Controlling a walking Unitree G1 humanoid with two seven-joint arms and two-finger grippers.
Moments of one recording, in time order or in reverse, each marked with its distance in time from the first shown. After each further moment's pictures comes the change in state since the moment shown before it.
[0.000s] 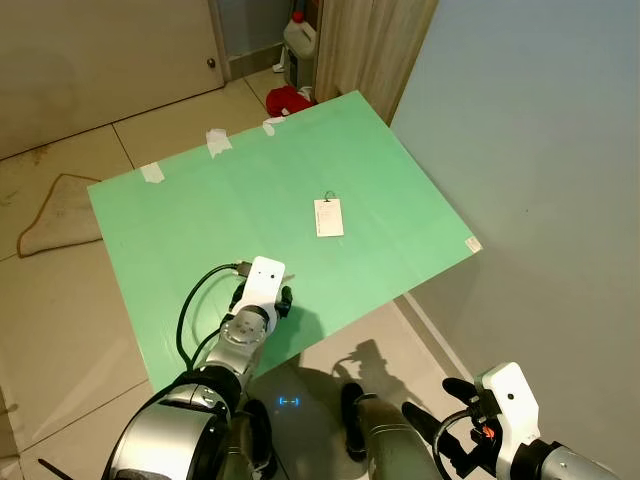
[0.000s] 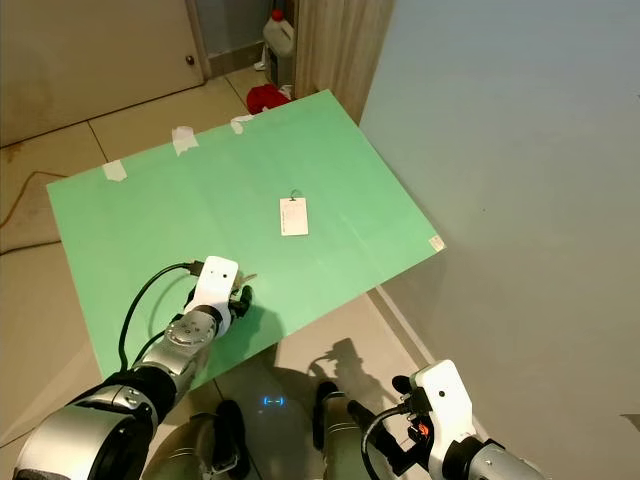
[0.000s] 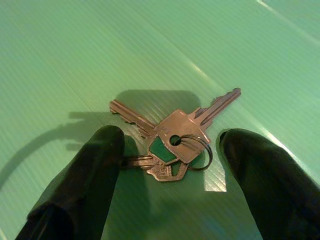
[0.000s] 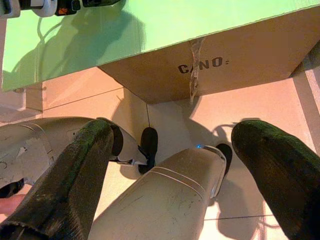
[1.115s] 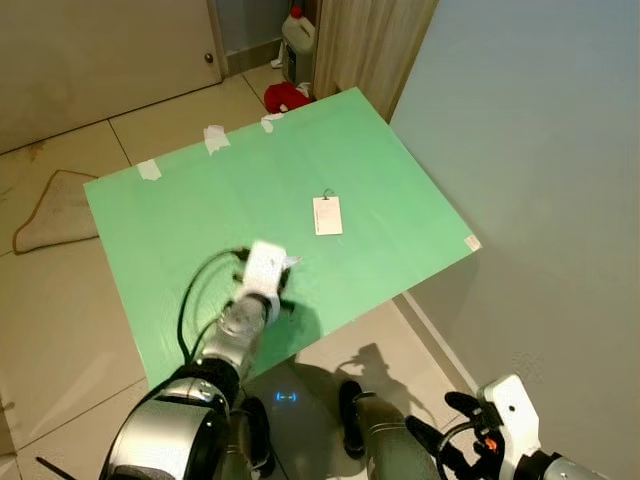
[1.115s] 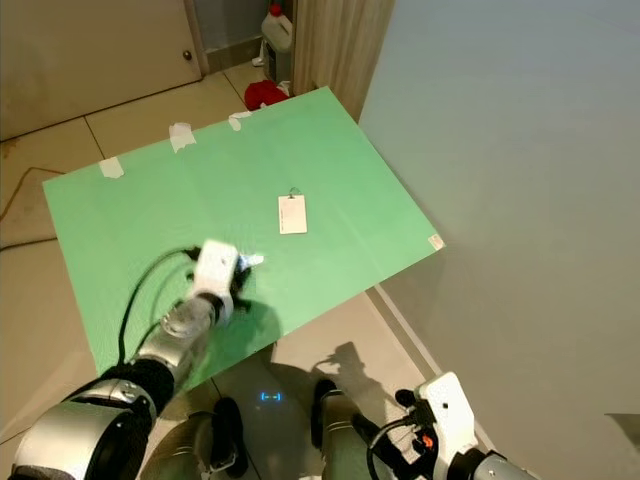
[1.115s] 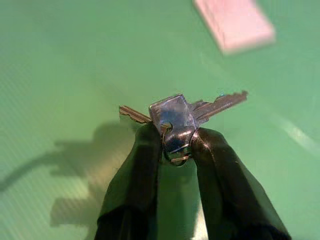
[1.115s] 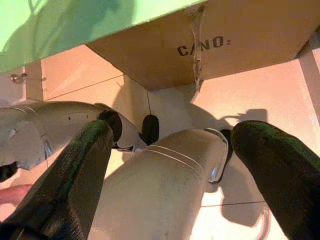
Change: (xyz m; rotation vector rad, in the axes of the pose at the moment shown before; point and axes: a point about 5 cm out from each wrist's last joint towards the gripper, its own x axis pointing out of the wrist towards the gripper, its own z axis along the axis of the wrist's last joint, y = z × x) left arm 0.002 0.009 0.031 -0.073 -0.191 -0.067; right arm 0.003 -0.011 -0.024 0.031 0.034 0.015
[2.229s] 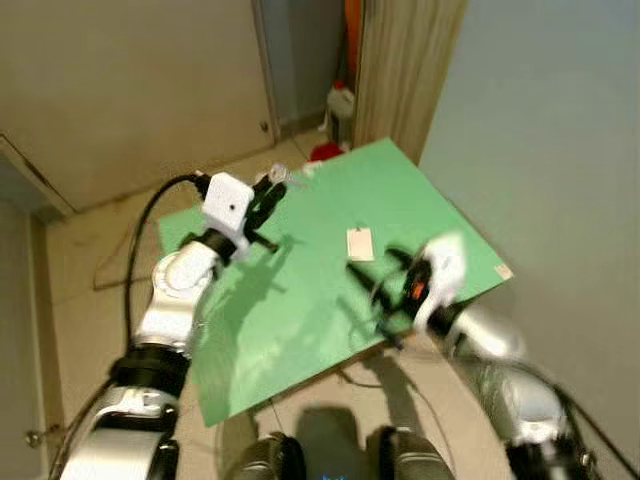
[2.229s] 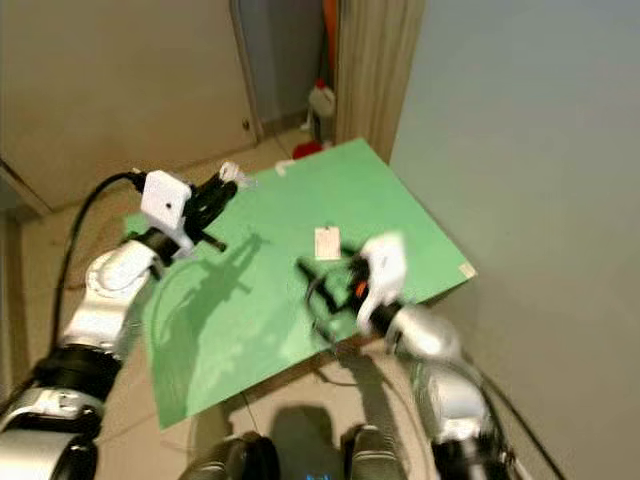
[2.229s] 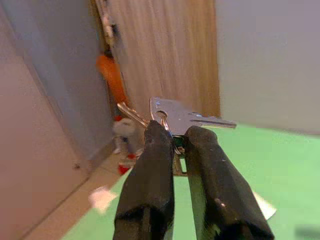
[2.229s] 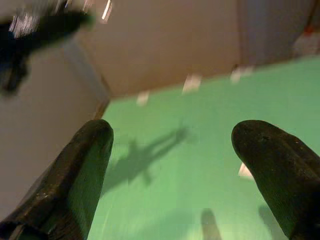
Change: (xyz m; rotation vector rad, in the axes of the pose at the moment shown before) left arm -0.031 0.047 0.089 0.196 -0.462 -0.220; right arm 0.093 0.002 0.154 -0.089 -0.500 0.025
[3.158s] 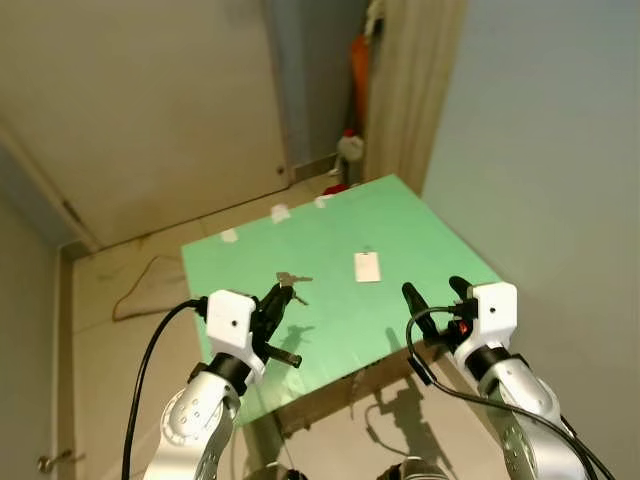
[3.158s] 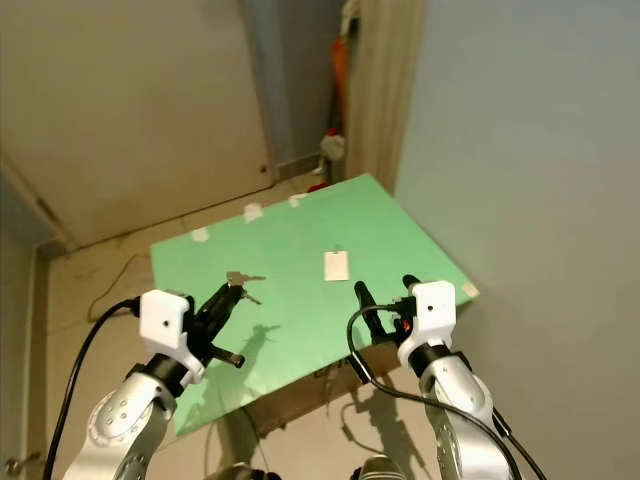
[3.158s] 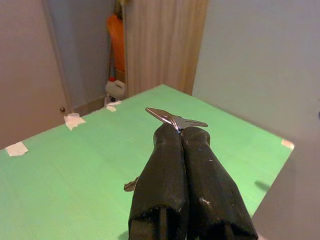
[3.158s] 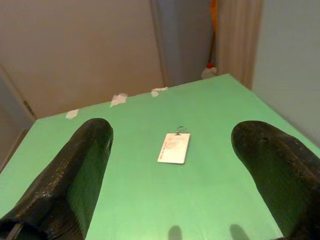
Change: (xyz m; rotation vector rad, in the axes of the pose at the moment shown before) left arm -0.093 -0.099 -0.027 -0.366 0.175 0.099; right arm -0.054 -0.023 -0.046 -0.071 0.009 -0.328
